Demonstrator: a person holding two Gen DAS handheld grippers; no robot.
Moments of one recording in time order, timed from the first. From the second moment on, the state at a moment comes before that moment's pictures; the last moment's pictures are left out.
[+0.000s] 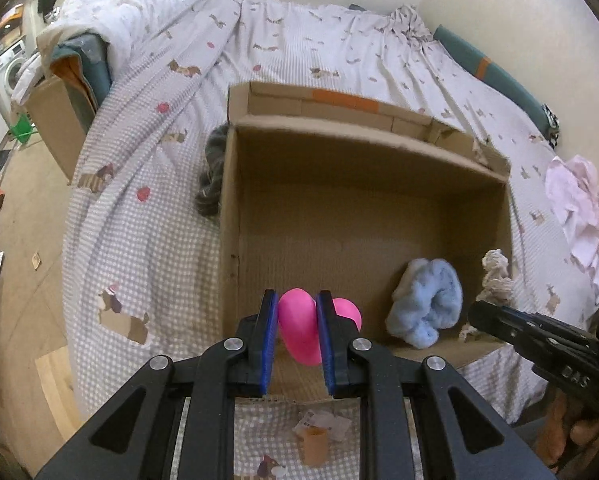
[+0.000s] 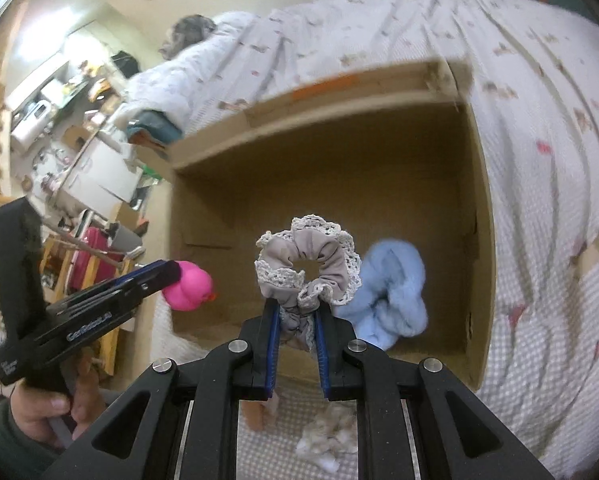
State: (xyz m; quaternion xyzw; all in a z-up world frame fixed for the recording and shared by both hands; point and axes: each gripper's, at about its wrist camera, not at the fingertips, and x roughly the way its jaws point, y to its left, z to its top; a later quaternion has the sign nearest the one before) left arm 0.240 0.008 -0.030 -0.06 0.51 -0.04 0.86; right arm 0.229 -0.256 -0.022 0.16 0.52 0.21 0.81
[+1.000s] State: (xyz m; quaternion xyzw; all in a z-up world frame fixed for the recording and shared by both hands) left arm 0.244 -0.005 -0.062 -0.04 0.53 -0.02 0.85; right arm 0.230 -0.227 -0.049 0.09 0.56 0.17 0.81
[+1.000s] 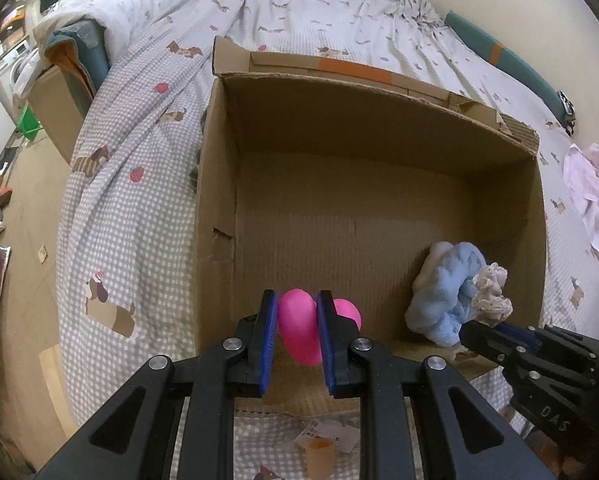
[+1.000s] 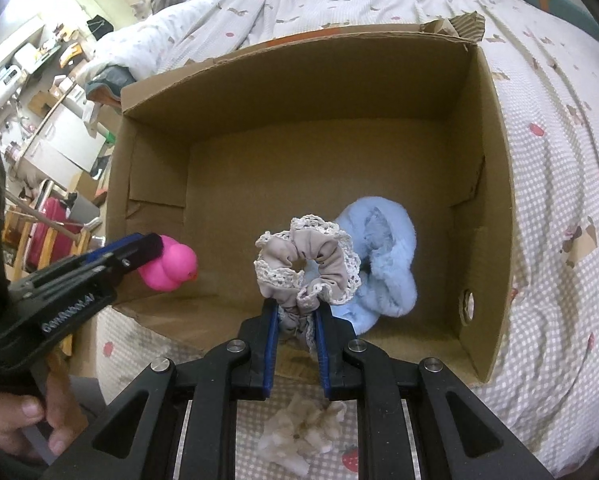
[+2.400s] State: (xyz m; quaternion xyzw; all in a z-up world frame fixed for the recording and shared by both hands) left arm 0.197 0.012 -0.012 -0.03 0.43 0.01 0.90; right arm 0.226 -0.269 -0.020 0.20 0.50 0.15 0.83
